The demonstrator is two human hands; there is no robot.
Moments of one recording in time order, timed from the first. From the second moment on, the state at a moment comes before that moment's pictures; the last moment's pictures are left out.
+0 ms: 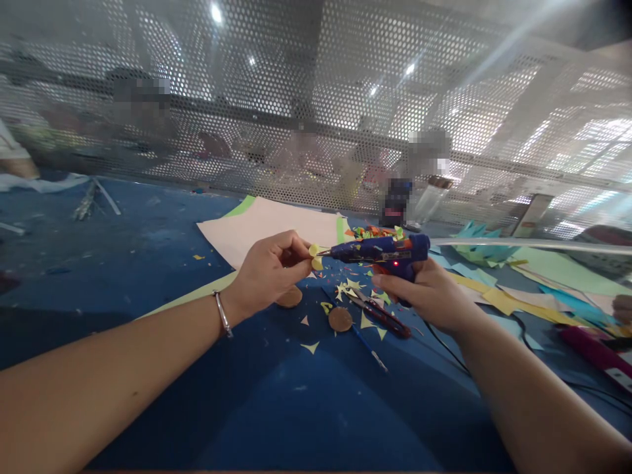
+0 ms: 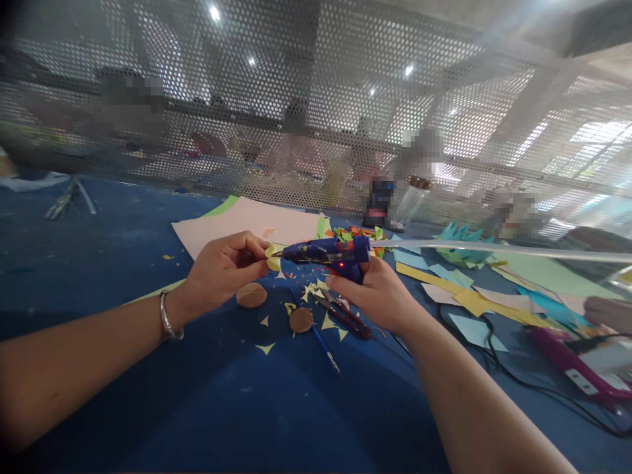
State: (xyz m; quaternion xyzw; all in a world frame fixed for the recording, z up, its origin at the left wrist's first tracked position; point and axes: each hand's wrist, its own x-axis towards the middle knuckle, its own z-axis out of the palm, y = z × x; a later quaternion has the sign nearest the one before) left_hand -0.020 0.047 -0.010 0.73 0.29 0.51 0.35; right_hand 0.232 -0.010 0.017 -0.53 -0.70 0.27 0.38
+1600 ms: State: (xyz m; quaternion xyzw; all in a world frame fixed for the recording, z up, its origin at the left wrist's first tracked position) left_hand -0.022 0.049 -0.014 0.73 0.32 0.49 0.35; right_hand 0.232 -0.007 0.016 -0.57 -0.71 0.22 0.35
